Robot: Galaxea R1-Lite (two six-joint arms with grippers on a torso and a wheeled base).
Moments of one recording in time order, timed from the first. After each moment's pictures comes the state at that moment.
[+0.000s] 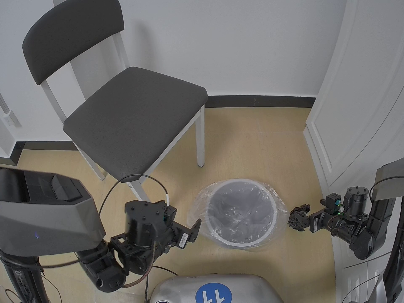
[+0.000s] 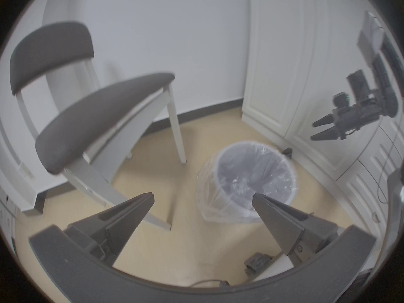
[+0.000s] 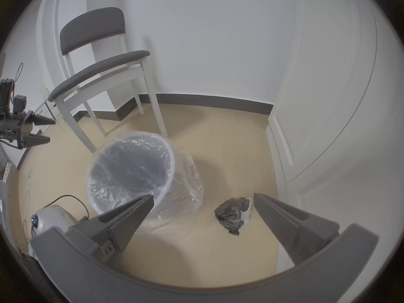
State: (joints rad) left arm -0.72 2.15 -0.50 -1.27 0.32 0.08; right arm 0.13 2.17 -0.22 -1.54 0.04 -0.14
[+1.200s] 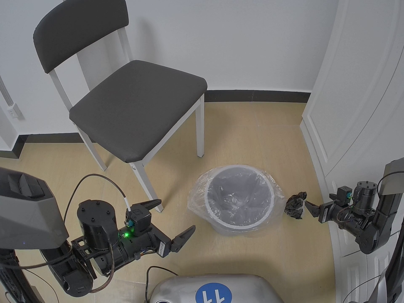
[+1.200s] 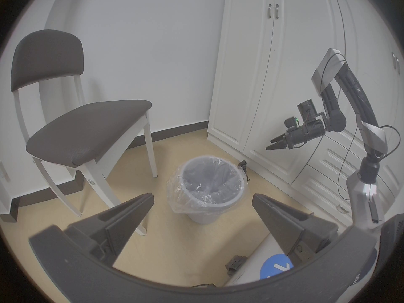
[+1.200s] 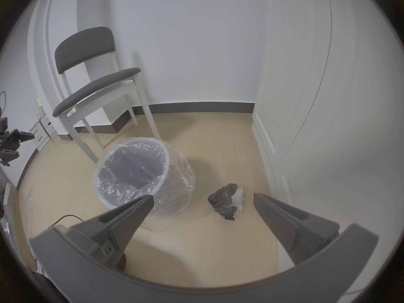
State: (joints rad) left arm -0.63 2.01 -0.23 -1.54 -0.05 0.13; right arm 0.03 2.14 -0.23 -1.55 0.09 -0.06
